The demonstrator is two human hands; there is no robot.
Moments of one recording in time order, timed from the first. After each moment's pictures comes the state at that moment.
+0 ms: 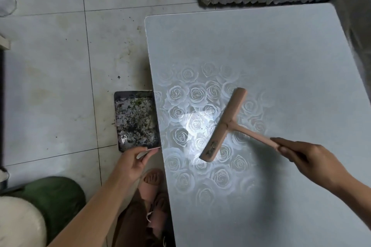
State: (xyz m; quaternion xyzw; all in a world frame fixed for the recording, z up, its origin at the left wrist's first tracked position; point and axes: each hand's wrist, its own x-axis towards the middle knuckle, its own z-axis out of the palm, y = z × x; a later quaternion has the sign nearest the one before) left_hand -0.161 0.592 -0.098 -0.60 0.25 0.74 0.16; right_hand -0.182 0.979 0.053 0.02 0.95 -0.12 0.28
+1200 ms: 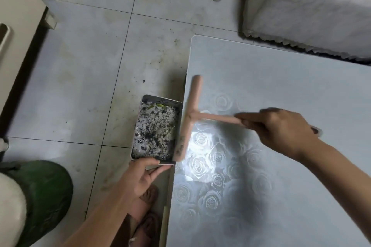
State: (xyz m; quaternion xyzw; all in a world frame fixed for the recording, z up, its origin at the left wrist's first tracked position) left_hand -0.163 0.581 -0.128 -0.55 0.21 0.80 0.14; right_hand -0.338 0.830 0.042 -0.28 0.94 -0.01 0.20
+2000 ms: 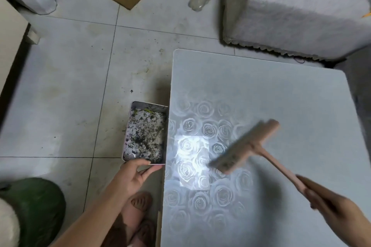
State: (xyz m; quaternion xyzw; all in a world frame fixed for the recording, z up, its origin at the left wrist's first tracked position) left_hand -0.187 0.575 -0.098 -0.58 0.20 0.77 0.16; right_hand -0.222 0.986 0.077 0.06 0.97 -0.09 0.23
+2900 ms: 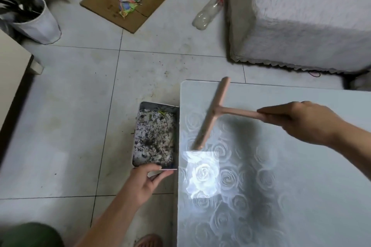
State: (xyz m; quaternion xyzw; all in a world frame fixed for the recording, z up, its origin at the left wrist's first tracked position) left_hand -0.299 0.547 -0.119 -0.55 0.20 0.80 0.16; right_hand -0.475 0.841 0.059 -0.15 0.95 -0.01 0.26
